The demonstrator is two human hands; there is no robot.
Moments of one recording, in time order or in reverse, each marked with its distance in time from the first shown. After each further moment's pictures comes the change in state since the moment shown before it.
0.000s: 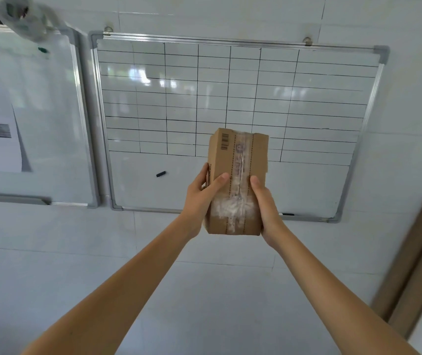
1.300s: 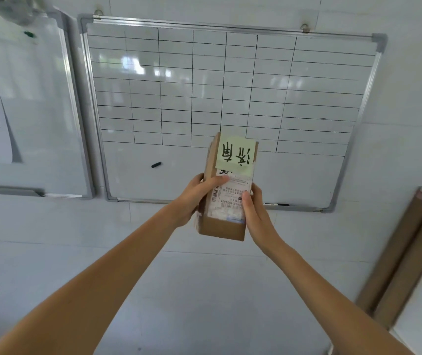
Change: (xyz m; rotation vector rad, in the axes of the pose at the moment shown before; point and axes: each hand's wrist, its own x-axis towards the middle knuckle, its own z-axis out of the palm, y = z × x) left_hand 0.010 -0.010 -0.013 0.183 -0.158 -0.267; right_hand -0.033 0.029 -0.006 -0.252 -0.095 -0.160
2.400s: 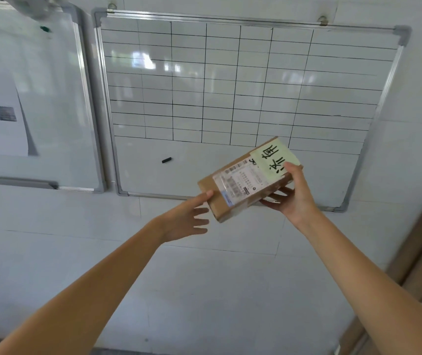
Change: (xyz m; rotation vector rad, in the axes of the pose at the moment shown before) left_hand -0.019 -0.047 -0.050 -0.213 -0.165 -0.282; right_hand 0.042 -0.022 -0.052 0.509 0.204 0.352
